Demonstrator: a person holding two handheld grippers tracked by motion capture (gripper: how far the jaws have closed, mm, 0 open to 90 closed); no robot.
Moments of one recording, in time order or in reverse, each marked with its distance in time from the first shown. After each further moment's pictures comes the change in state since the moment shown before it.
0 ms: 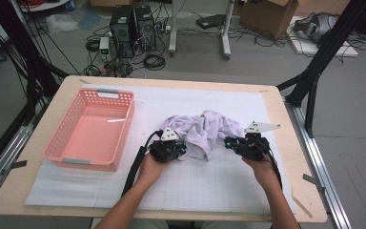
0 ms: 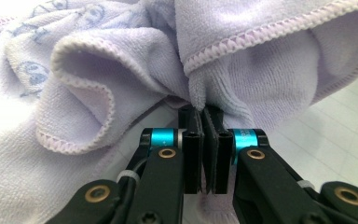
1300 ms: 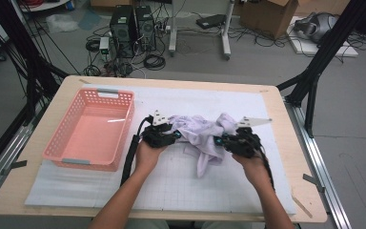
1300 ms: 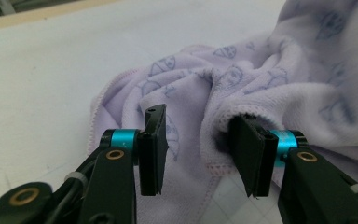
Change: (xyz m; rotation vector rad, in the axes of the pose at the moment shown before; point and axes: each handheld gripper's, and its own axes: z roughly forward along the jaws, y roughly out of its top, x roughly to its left) left arm 0.031 0.023 -0.018 -0.096 0.178 -0.068; right arm 0.032 0.034 0.011 -0.001 0.046 0.053
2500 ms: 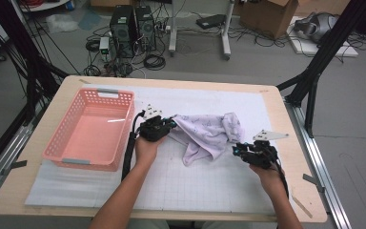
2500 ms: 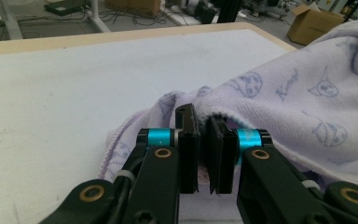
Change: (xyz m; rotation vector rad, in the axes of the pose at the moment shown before) left arm 0.014 0.009 0.004 -0.132 -0.018 -0.120; right arm -0.042 -0.063 -0.021 0.028 -0.112 0.007
